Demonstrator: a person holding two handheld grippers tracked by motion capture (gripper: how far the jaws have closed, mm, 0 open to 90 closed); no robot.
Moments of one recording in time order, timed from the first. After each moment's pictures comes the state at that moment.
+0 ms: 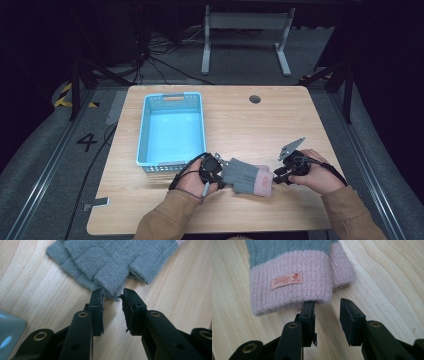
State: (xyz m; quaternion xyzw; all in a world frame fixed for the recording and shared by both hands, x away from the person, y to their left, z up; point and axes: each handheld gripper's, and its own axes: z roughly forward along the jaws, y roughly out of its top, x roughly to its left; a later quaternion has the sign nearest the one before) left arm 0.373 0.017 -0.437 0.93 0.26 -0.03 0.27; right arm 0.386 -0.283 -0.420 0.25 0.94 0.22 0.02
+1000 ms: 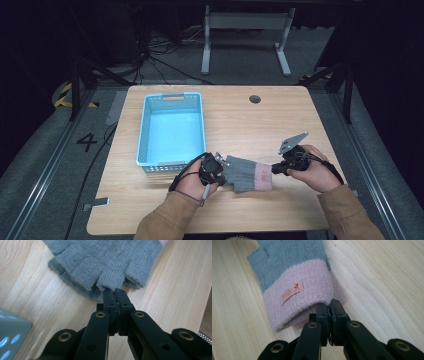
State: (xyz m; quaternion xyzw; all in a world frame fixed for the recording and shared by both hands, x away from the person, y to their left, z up) left arm 0.362 0.019 -0.420 0.92 0.26 -0.01 0.29; right arm 0.389 -0.276 -0.400 0.26 0.93 0.26 0.05
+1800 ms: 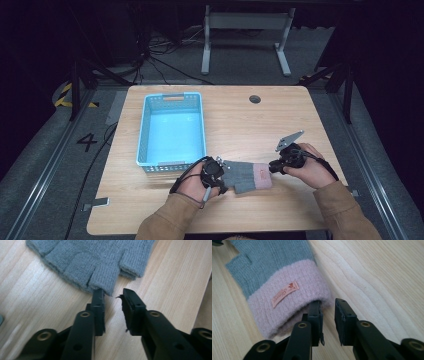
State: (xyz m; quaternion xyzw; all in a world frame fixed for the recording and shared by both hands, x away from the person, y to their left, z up) left arm 0.362 0.015 -0.434 0.92 0.28 -0.06 0.26; right arm 0.404 -0.277 -0.416 0.28 0.93 0.25 0.05
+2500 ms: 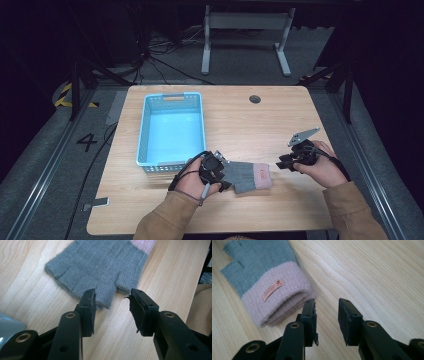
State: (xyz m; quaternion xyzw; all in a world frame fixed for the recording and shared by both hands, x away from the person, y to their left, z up) left arm 0.361 0.018 -0.411 0.91 0.27 -0.03 0.31; right arm 0.401 -0.305 -0.400 0.31 0.91 0.27 0.08
